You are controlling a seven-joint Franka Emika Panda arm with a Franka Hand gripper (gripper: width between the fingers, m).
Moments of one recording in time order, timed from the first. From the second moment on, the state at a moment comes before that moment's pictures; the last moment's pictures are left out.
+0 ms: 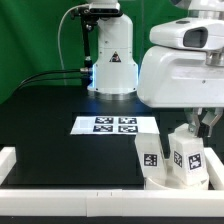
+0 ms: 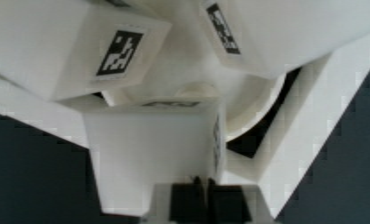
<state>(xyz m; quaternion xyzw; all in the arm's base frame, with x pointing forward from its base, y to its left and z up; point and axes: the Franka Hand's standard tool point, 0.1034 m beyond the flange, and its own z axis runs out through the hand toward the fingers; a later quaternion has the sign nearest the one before) 0.638 0.100 0.103 0.98 0.17 0.02 0.06</state>
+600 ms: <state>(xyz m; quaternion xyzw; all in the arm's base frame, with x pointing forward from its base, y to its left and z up) 0.636 0.075 0.117 0.98 0.21 -0.07 0.04</state>
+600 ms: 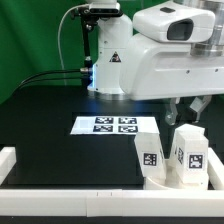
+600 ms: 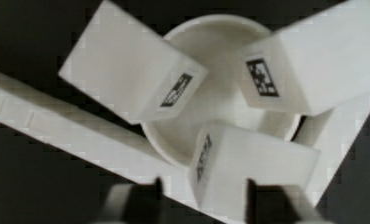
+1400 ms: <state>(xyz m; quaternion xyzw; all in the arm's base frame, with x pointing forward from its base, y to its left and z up) 0.652 0.092 0.089 0.99 0.11 -0.01 0.05</state>
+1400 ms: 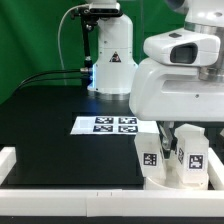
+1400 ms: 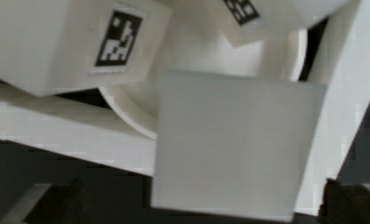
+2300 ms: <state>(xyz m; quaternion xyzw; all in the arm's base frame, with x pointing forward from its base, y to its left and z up) 0.655 0.091 0.088 0.98 -0.21 0.01 0.03</state>
